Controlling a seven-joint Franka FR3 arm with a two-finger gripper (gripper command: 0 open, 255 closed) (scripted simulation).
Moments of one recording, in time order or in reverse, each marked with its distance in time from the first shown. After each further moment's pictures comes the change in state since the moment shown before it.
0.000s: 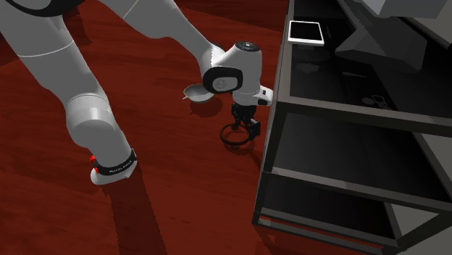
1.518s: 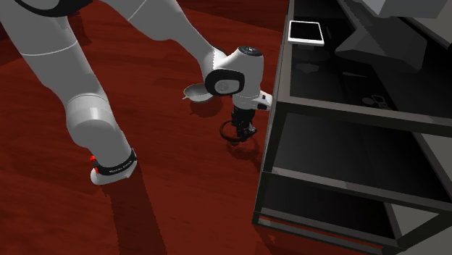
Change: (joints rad) arm 0.002 0.035 -0.005 0.011 -0.020 -0.043 0.014
